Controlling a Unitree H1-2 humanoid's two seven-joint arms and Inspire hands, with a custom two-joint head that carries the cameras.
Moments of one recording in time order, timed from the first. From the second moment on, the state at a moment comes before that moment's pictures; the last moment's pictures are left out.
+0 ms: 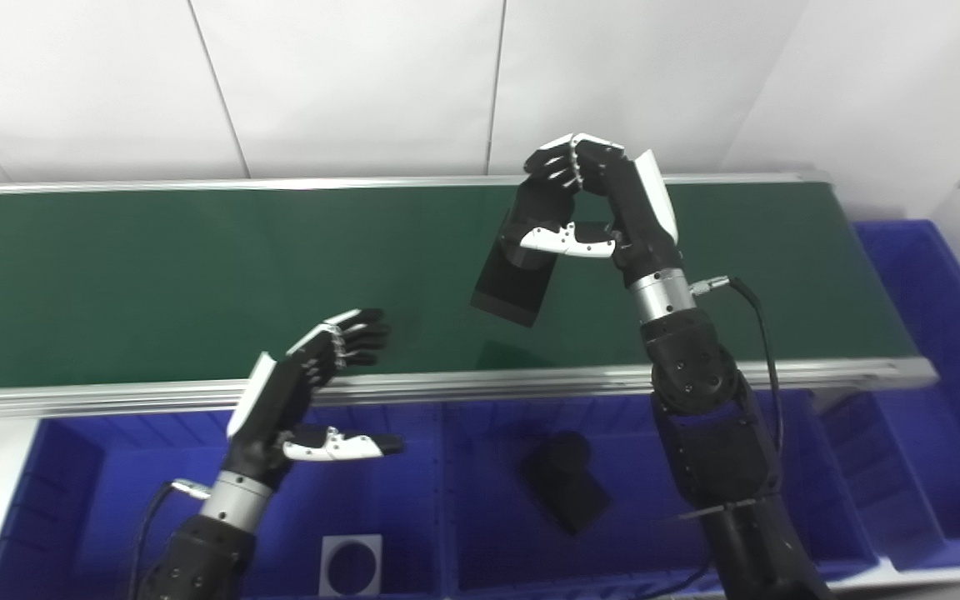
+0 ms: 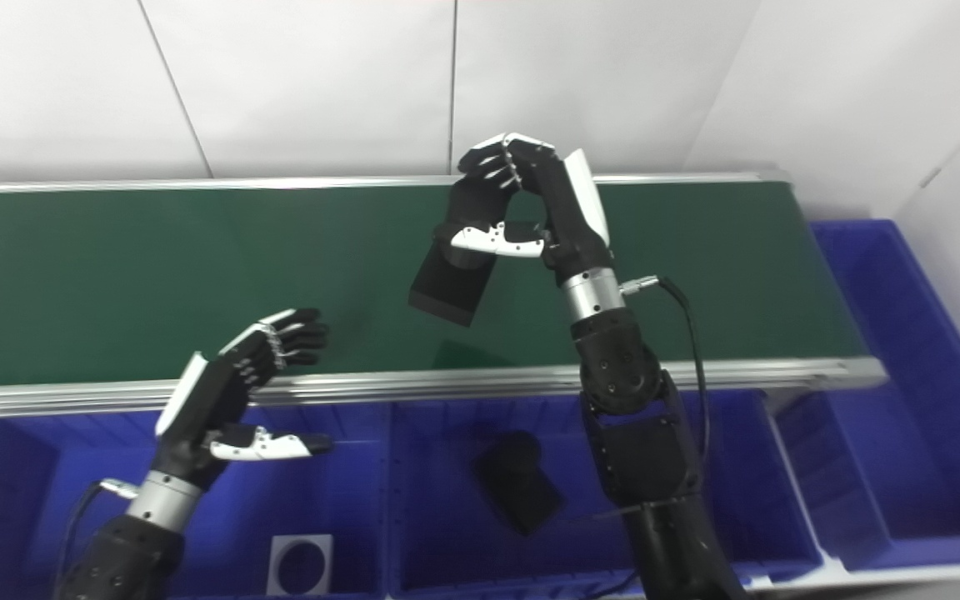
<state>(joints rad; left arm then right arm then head) 0.09 0.13 -0.19 0.05 -0.04 -0.31 -0.20 -0.27 -0.14 0.08 0.03 -0.23 -0.14 0.01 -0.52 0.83</state>
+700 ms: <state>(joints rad) 0.09 0.16 -0.11 0.03 -0.09 -0.27 -0.24 0.06 -0.16 -0.04 -0.17 -0.30 -0.06 -0.02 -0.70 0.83</state>
